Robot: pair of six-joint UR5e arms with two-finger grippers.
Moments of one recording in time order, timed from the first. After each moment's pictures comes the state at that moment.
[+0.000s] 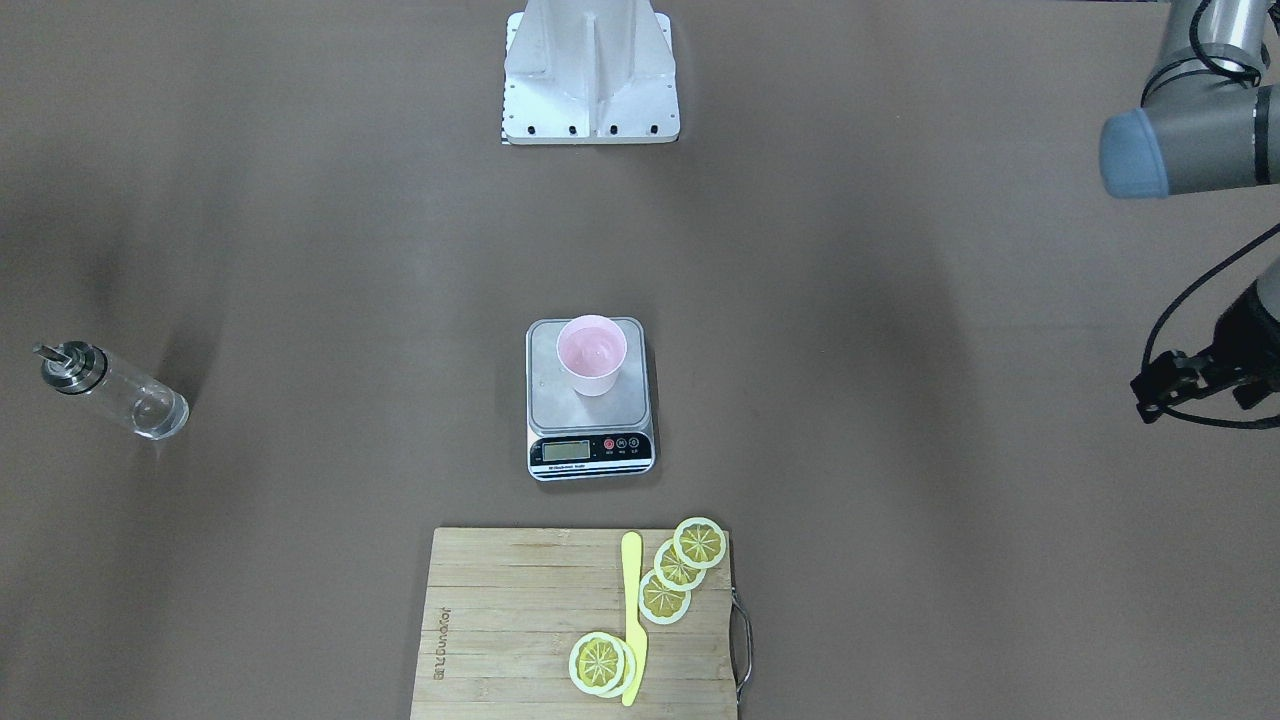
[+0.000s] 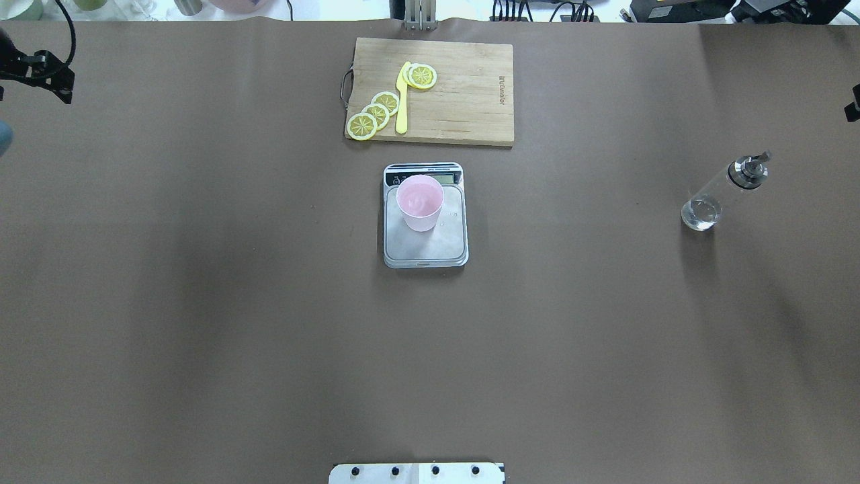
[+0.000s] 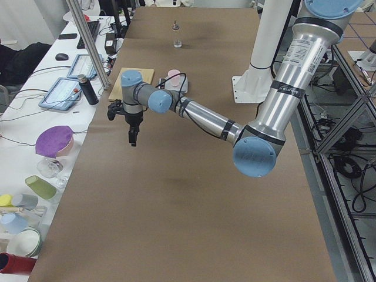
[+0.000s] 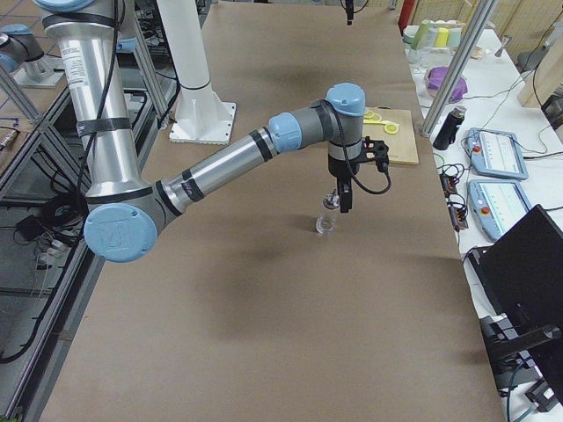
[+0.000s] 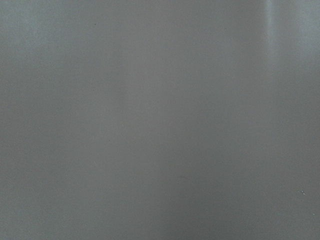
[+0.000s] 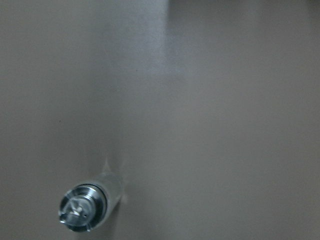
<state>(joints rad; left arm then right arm) -1.26 -1.94 -1.59 -1.55 -2.08 -0.51 1.40 -1.40 1.93 -1.82 2.22 0.24</state>
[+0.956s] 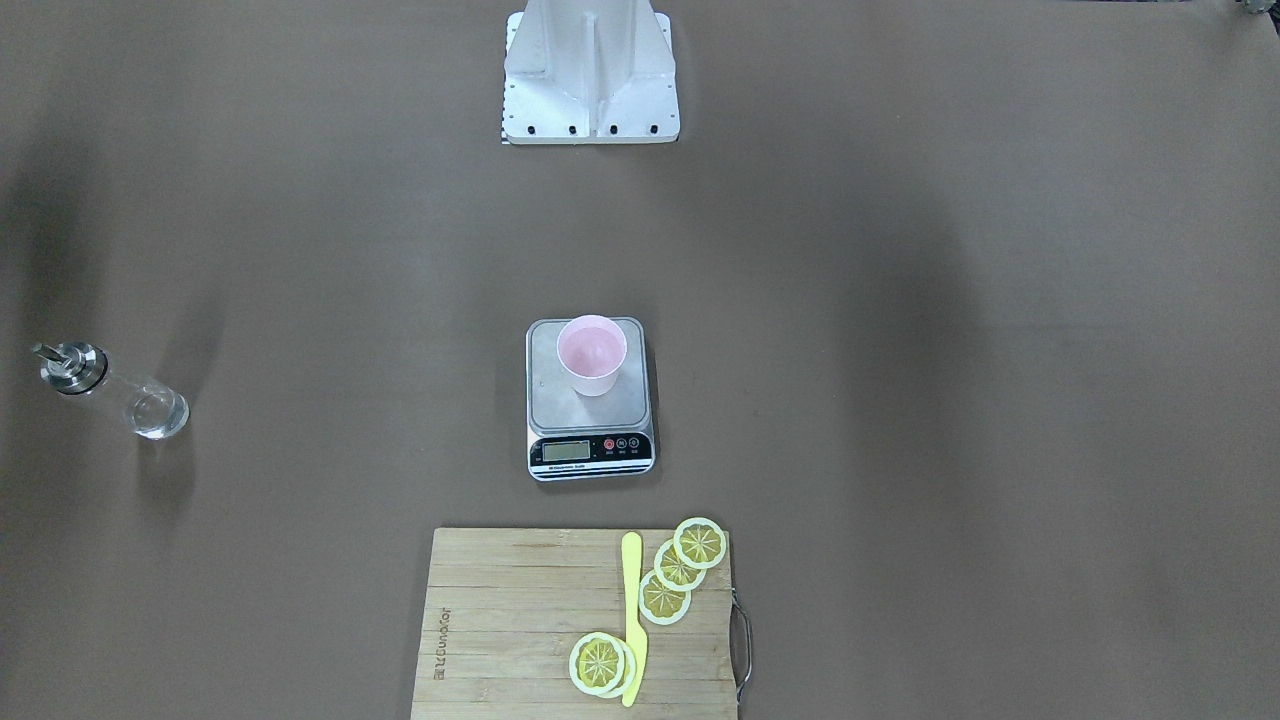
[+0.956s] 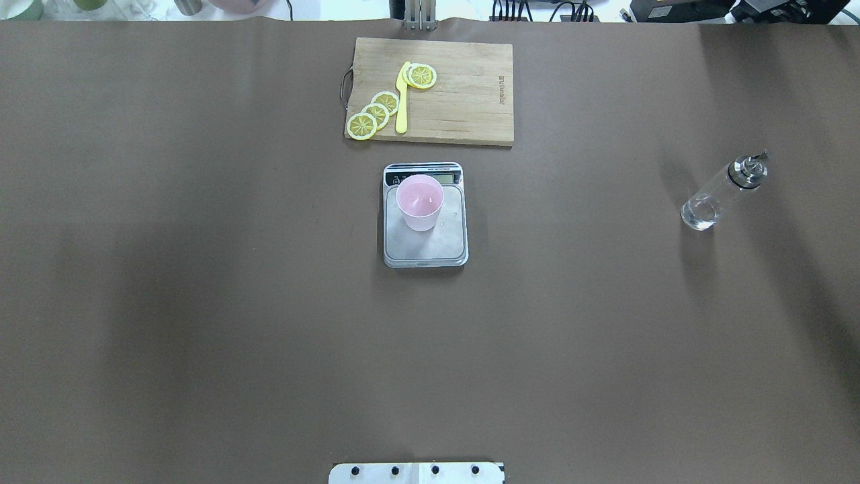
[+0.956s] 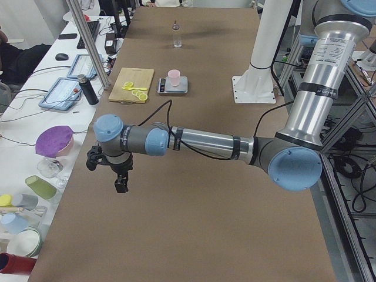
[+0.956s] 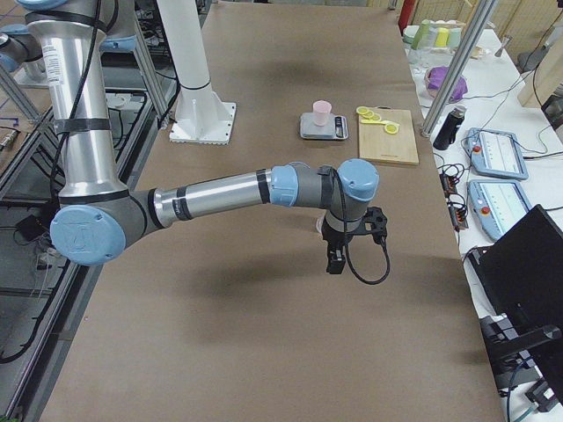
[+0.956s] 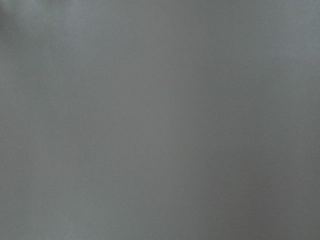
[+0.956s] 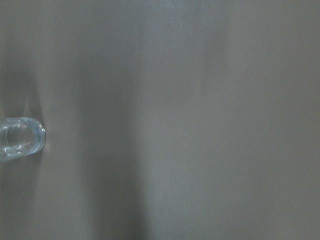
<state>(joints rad) -1.56 -1.81 -1.45 -1.56 -2.34 -0.12 1.54 -1.48 1.72 -1.85 2.34 -0.08</state>
